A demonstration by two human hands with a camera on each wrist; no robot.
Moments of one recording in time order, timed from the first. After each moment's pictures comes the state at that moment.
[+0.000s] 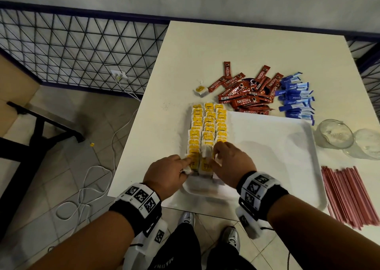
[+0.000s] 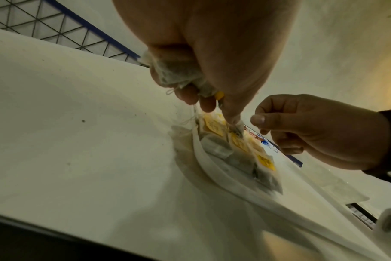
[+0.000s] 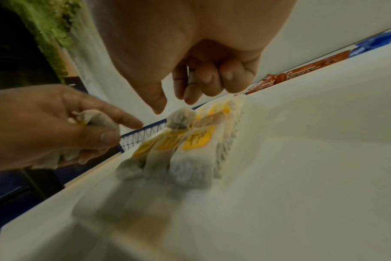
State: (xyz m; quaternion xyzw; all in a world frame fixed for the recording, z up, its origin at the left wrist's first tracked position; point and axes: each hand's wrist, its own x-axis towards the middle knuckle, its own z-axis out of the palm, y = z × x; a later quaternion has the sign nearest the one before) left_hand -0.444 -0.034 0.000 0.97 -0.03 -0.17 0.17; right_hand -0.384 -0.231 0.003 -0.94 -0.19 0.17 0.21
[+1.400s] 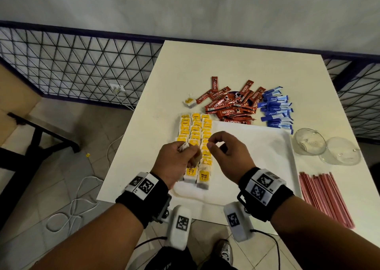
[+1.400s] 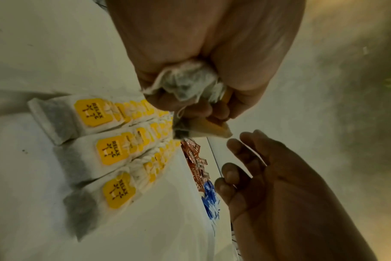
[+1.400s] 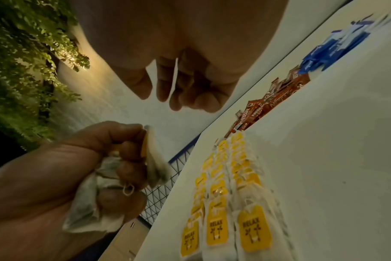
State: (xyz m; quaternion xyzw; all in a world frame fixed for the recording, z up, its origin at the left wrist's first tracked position) left_hand -0.418 -0.101 0.051 0.72 0.20 -0.04 0.67; right_hand -0.378 -0.262 0.052 -0.86 -0.12 0.07 0.49
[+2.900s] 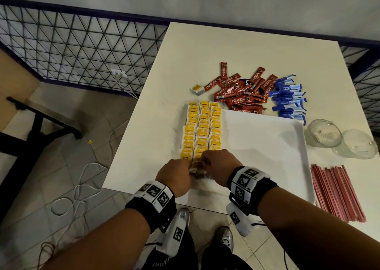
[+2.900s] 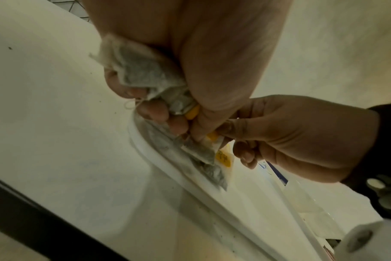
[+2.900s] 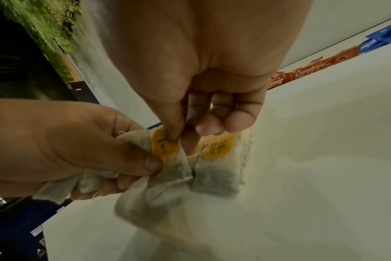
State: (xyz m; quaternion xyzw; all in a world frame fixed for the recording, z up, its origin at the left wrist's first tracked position) left_hand -0.450 -0.080 -0.012 0.94 0.09 -0.24 0.22; right_hand -0.390 -0.227 0.013 -0.92 -0.20 0.30 0.18
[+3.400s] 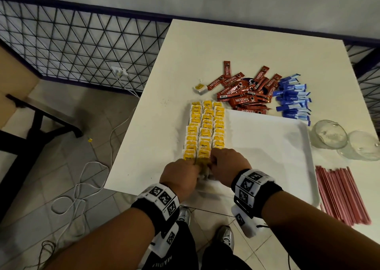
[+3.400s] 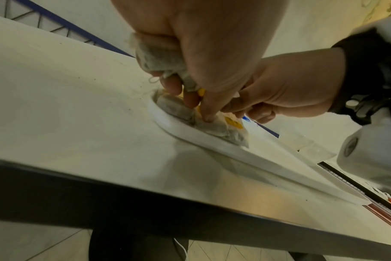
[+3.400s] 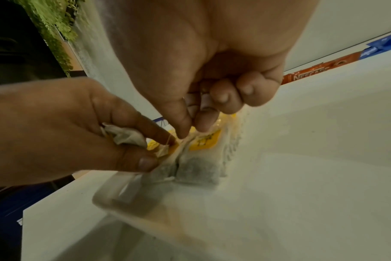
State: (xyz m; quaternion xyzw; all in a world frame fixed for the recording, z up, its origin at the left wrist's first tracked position) left_hand -0.450 -0.085 0.001 0.97 -0.07 -0.22 0.07; right_hand -0.387 -0.228 0.008 -0.94 -0.16 0.28 0.12
